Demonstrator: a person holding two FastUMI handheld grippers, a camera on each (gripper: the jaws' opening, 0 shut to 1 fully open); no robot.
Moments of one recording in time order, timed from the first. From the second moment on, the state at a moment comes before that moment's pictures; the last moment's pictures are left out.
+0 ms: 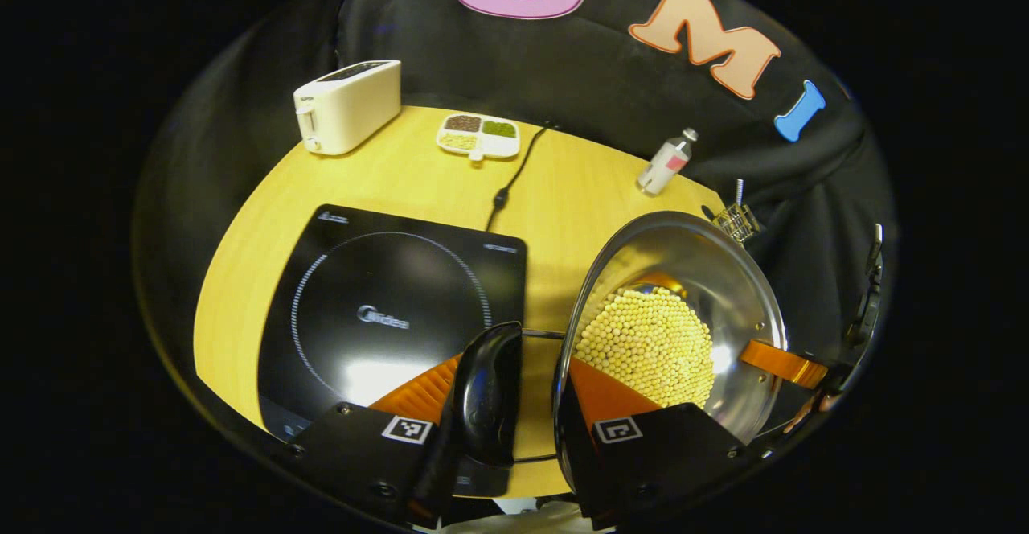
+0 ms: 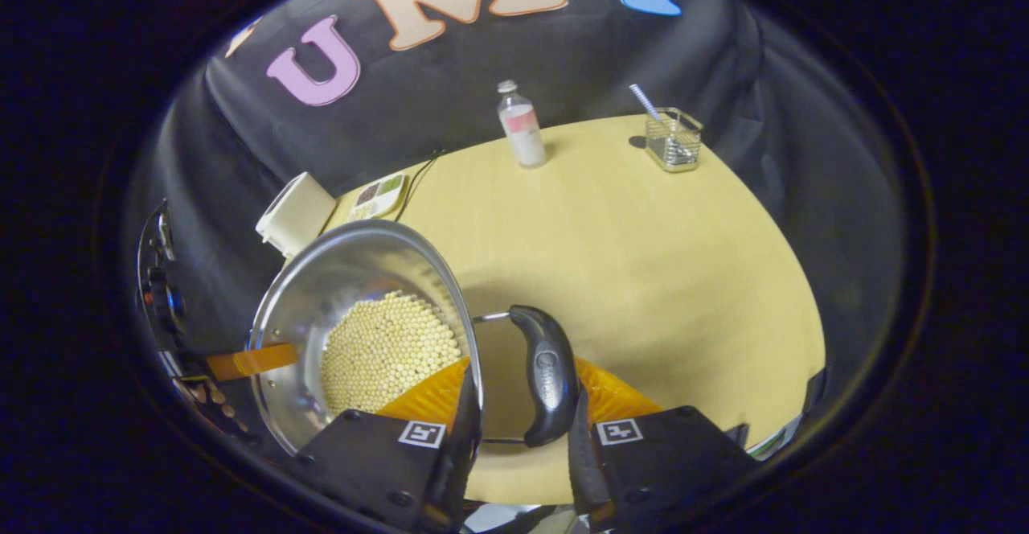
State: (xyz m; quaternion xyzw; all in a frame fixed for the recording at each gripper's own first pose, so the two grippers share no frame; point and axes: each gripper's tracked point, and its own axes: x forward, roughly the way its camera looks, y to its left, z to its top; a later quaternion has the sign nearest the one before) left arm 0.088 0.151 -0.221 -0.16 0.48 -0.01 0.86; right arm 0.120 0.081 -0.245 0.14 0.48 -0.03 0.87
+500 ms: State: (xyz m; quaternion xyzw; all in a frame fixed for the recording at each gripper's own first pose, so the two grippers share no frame) left arm 0.072 0.295 -0.239 -0.16 0.48 0.00 0.86; right arm 0.122 0.230 -0.265 0.14 0.48 -0.02 0.86
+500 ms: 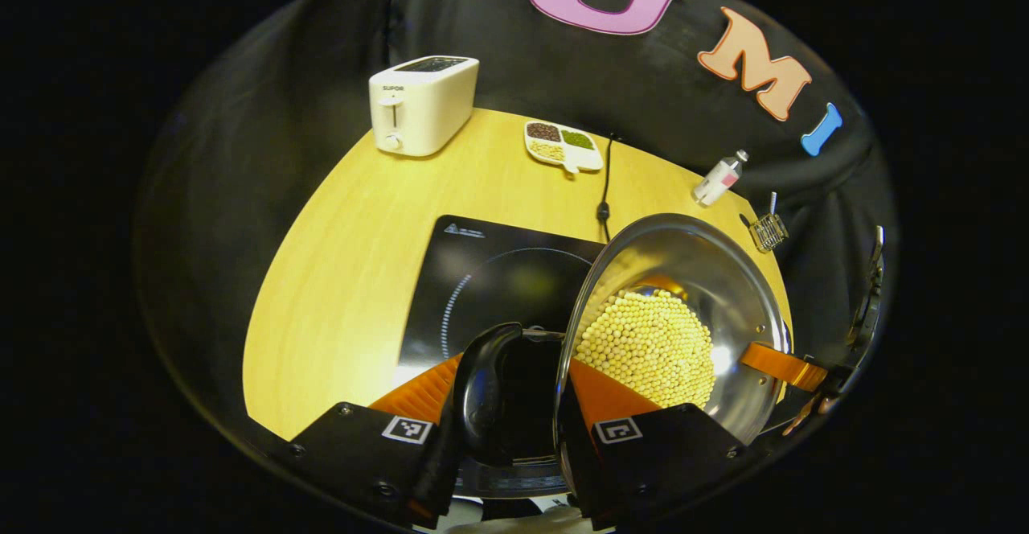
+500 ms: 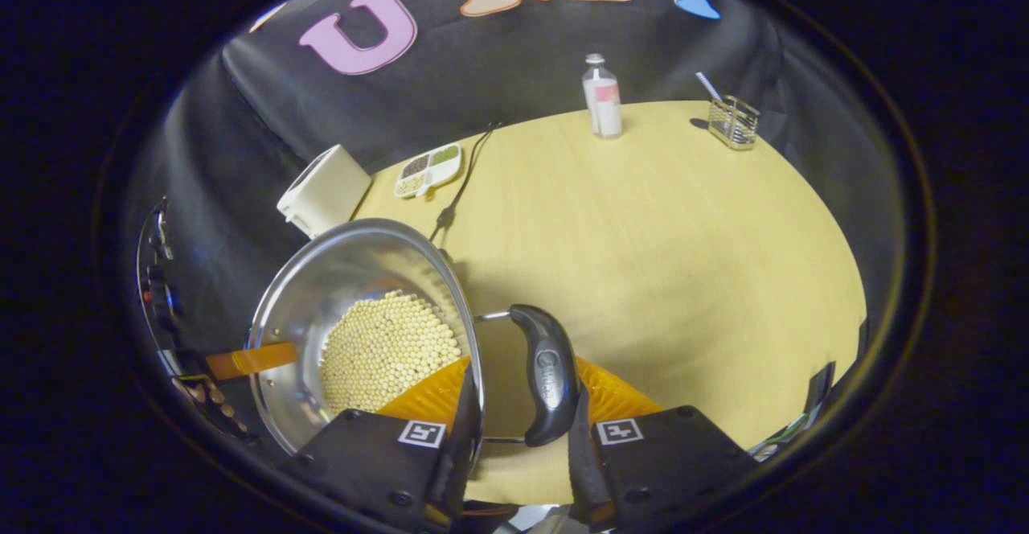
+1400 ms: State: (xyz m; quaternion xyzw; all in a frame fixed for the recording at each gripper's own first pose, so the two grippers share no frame) left arm 0.102 0.358 -0.278 -0.15 0.50 0.00 0.85; right arm 0.156 0.294 -0.310 0.15 0.50 -0.04 0.85
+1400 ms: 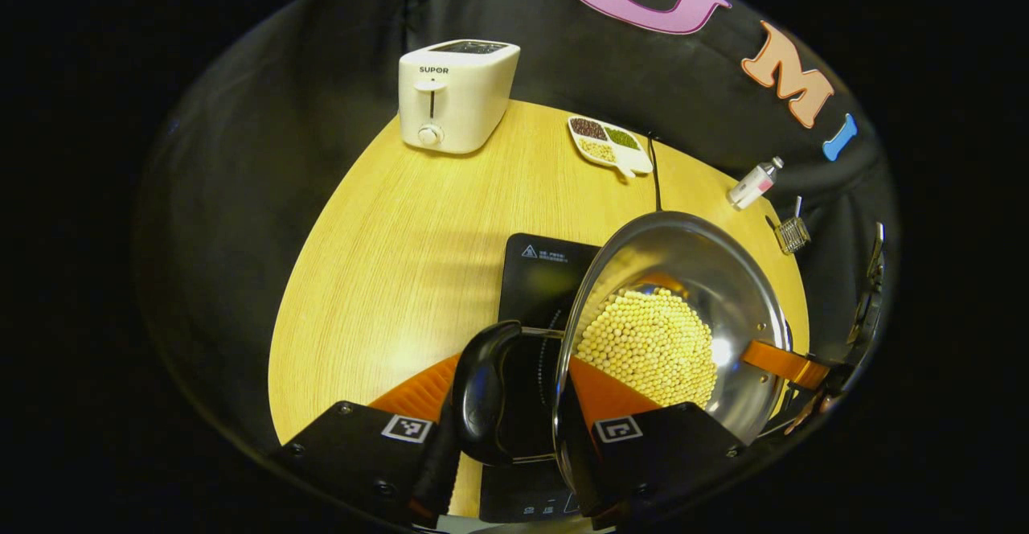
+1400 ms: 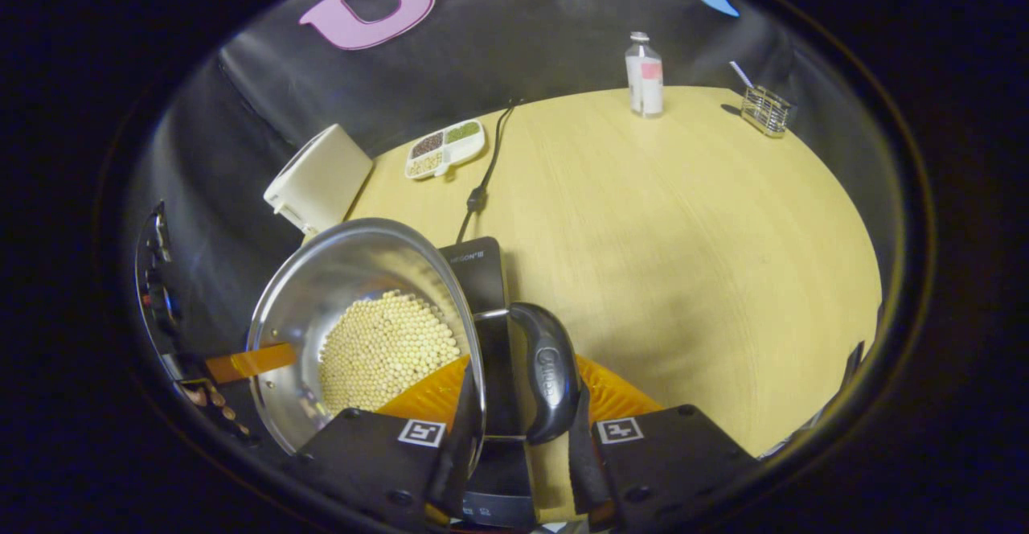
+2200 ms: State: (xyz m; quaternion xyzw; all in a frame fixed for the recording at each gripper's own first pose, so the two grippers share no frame) left arm 0.100 0.359 -0.285 -0.18 0.49 -0.02 0.85; right arm 0.152 0.294 -0.310 0.15 0.50 -0.04 0.85
